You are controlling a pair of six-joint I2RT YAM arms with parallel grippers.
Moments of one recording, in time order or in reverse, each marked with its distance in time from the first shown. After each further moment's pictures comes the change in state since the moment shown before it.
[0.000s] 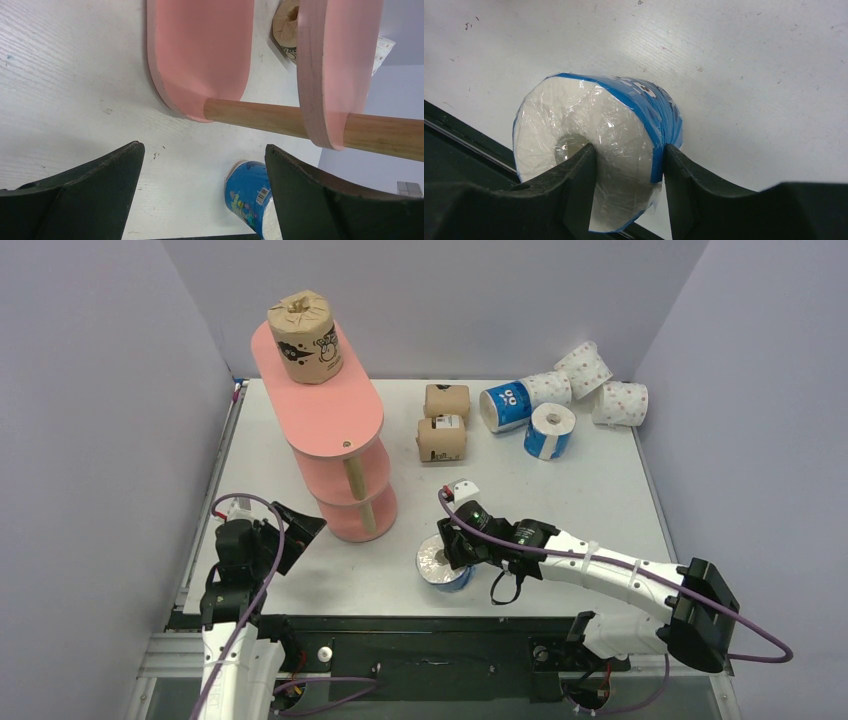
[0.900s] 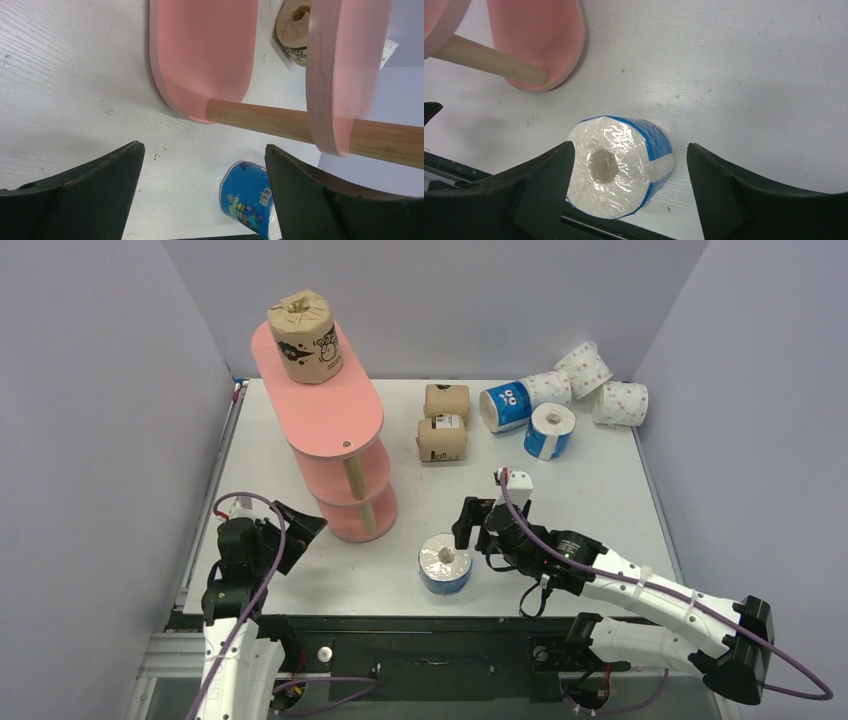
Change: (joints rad) left arm 0.000 0.032 -0.005 0.020 0.003 -0.007; right arm -0.001 -0.255 -0.018 -0.014 0.232 0.286
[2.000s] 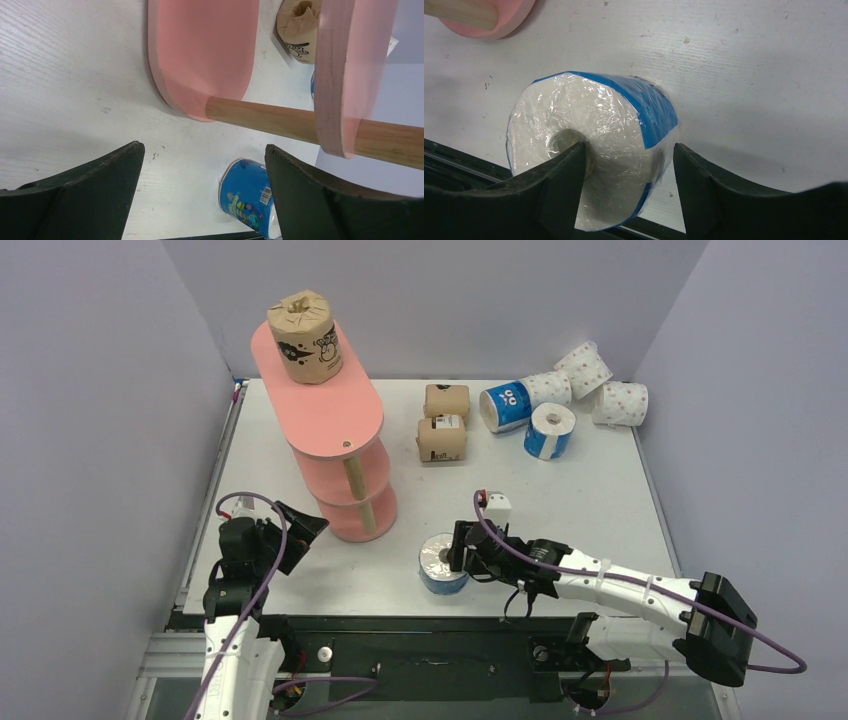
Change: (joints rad) left arm 0.000 0.015 -0.023 0.025 0.020 -0.010; right arm 0.023 0.128 -0.174 0.126 -0.122 0.111
